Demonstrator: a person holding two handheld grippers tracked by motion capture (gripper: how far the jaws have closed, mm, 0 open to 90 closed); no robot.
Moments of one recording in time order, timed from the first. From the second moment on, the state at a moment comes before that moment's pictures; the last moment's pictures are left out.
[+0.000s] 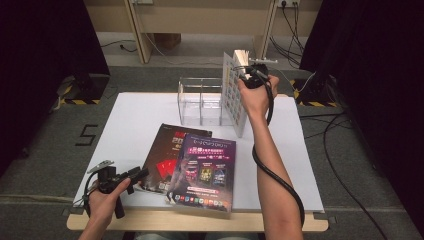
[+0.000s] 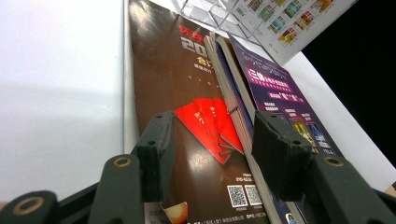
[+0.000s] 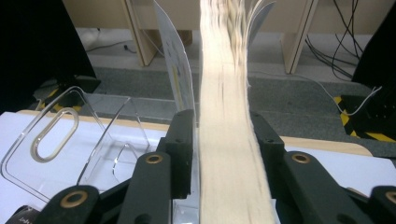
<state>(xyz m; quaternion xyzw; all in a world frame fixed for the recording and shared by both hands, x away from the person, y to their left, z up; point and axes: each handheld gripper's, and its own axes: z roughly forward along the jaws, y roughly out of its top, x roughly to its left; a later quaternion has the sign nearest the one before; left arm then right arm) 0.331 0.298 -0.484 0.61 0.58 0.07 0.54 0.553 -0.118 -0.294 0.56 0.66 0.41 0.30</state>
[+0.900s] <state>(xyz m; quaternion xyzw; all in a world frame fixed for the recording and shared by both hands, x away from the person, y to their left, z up) 0.331 0.299 -0.484 0.60 0.58 0.07 0.54 0.555 -0.119 -0.297 0.57 0.64 0.43 0.30</state>
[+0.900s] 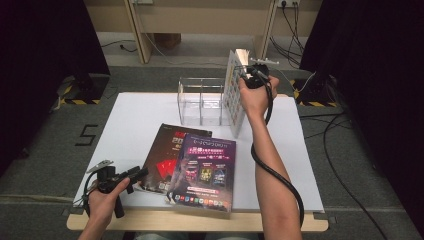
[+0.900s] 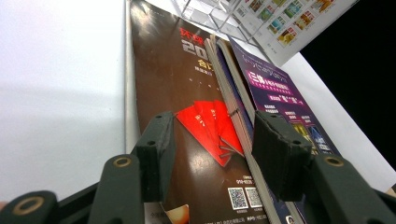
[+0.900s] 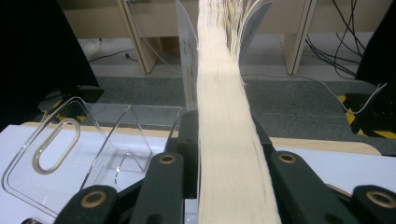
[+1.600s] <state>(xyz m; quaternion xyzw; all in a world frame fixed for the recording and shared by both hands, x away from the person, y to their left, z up) 0.331 0.299 -0.484 0.60 0.58 0.07 0.54 0.563 -0.113 -0.303 0.57 0.62 0.43 0.32</state>
